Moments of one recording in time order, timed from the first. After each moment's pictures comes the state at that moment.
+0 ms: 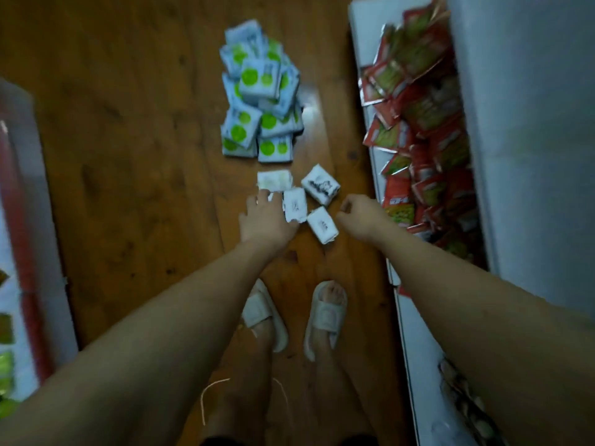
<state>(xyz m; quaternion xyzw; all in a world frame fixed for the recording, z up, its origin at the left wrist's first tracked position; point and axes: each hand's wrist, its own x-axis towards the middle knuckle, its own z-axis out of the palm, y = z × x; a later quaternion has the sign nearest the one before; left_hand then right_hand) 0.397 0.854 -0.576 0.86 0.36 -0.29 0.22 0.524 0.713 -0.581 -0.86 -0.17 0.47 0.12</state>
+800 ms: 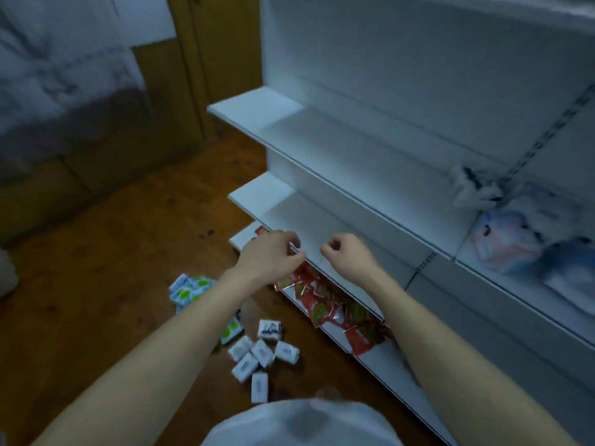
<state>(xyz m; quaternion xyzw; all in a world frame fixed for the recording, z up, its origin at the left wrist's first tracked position) 0.432 0.833 -0.050 0.97 -0.10 -0.08 0.22 0.434 0.651 -0.062 -0.94 0.04 0.11 0.32</state>
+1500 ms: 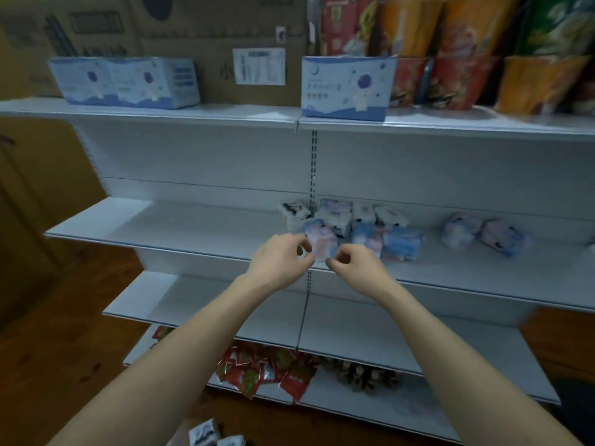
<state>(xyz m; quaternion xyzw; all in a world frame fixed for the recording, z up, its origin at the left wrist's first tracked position) 0.330 0.607 0.083 0.89 -0.39 0.02 0.24 0.236 0.453 0.057 -0.91 0.22 -0.12 0.32</state>
